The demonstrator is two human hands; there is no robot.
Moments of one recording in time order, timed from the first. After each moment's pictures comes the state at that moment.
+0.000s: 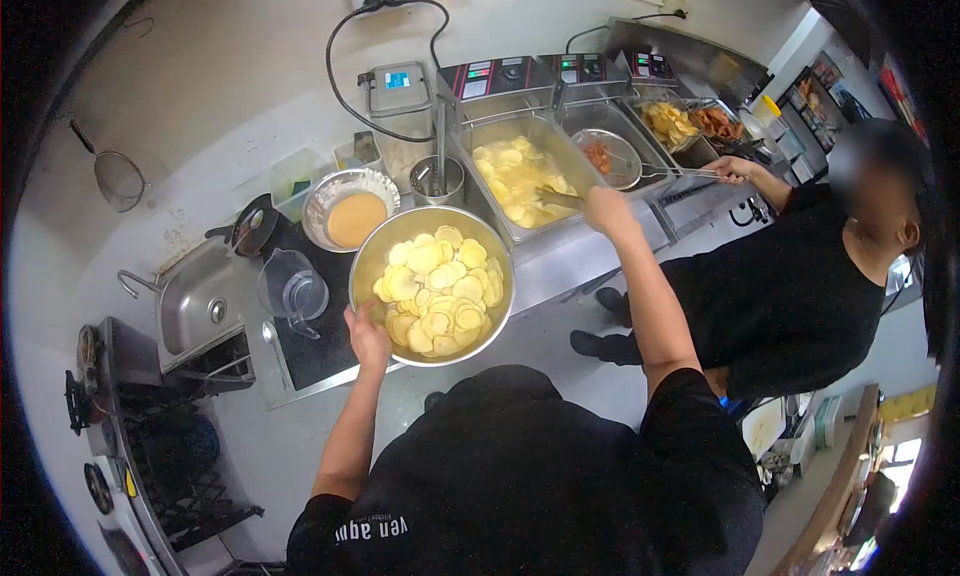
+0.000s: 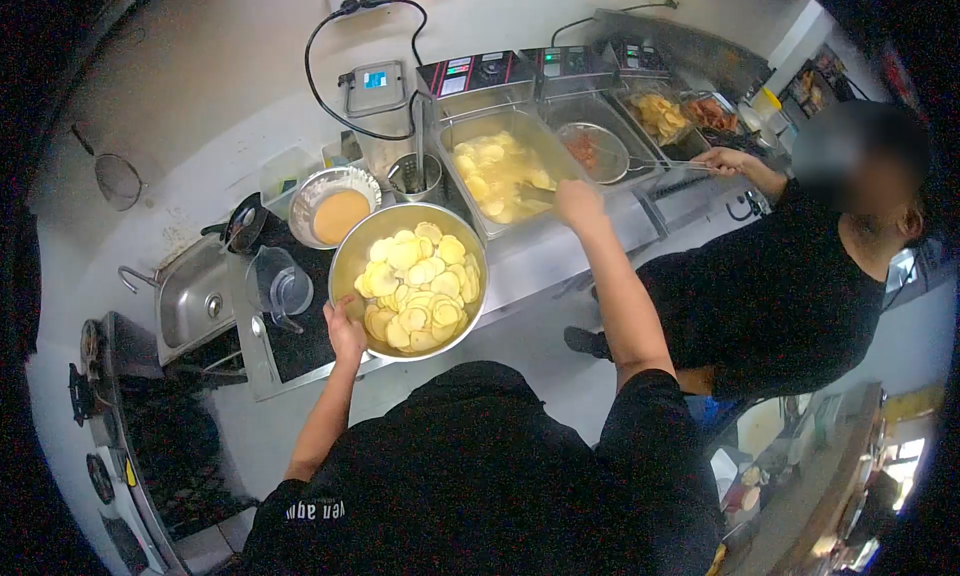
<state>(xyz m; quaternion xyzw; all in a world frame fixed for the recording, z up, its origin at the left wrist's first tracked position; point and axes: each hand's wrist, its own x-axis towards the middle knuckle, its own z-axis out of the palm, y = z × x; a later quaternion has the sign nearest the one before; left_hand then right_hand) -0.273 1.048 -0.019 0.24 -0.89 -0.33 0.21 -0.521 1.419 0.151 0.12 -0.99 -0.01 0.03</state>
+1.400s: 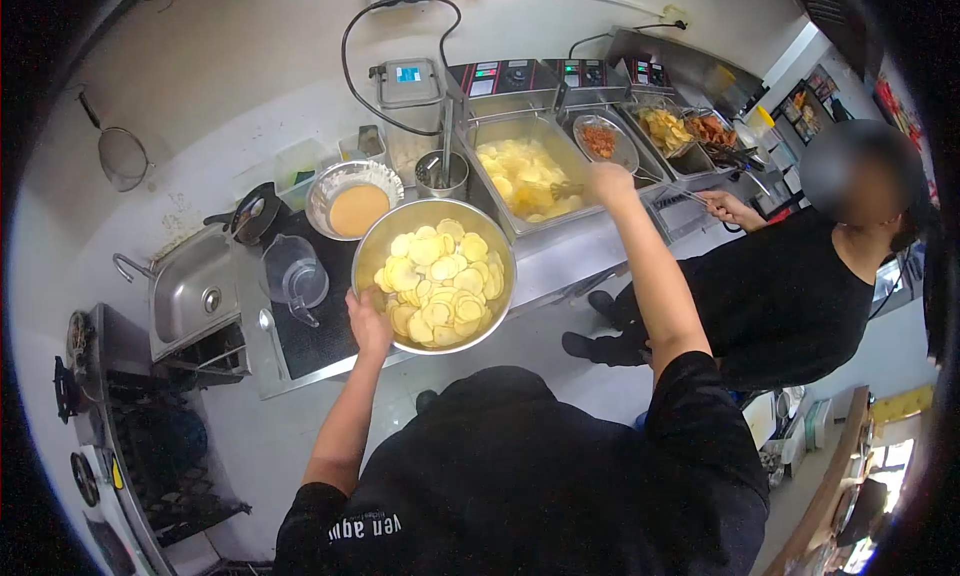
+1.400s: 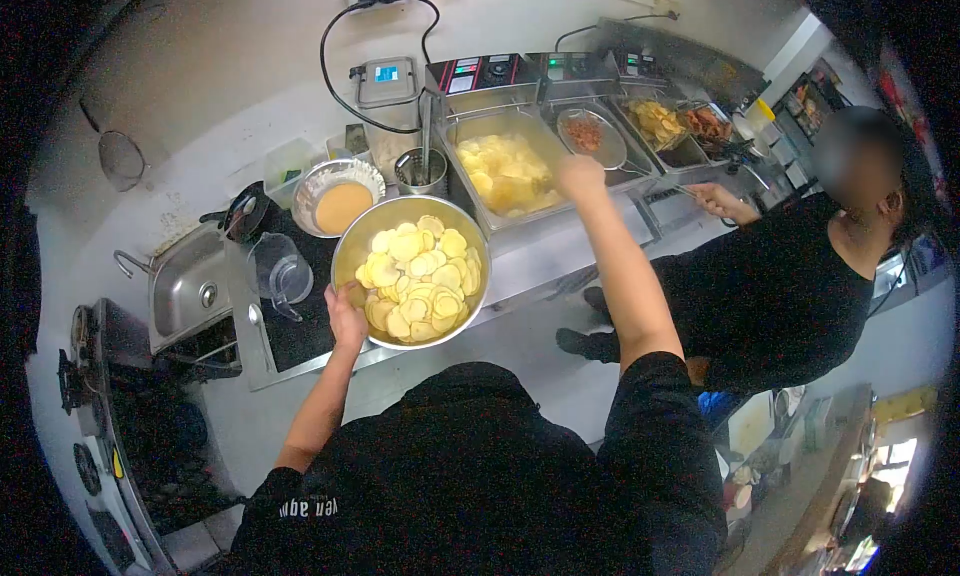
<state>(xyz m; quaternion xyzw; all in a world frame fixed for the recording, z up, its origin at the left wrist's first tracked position) -0.272 1.047 -0.014 0.22 -0.90 -0.32 0.21 -0.533 1.391 0.198 0.13 -0.98 -0.12 -0.02</state>
